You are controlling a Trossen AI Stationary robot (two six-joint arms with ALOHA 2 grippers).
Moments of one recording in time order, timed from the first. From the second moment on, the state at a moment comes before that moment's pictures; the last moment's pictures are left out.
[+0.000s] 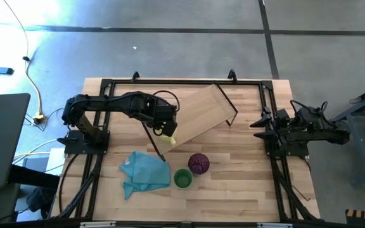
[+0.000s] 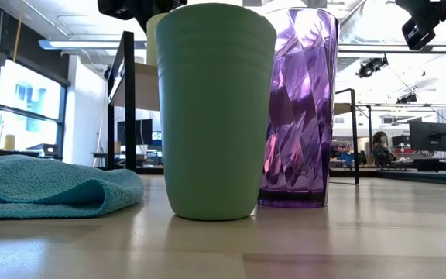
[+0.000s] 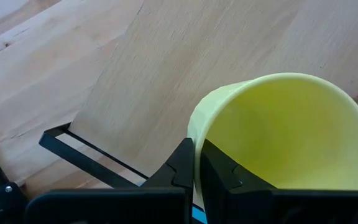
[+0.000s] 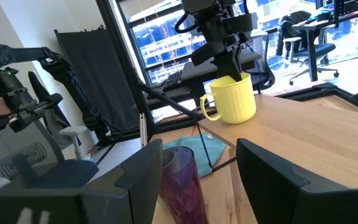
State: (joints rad) left arm 0.08 1.71 1.79 -1.49 -0.24 -1.09; right arm 0.04 0.04 0.43 -0.36 -0.13 0.29
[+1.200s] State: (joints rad) left arm 0.08 1.71 1.79 -1.45 -0.25 -1.04; right arm 0.04 0.04 0.43 -0.36 -0.13 0.29
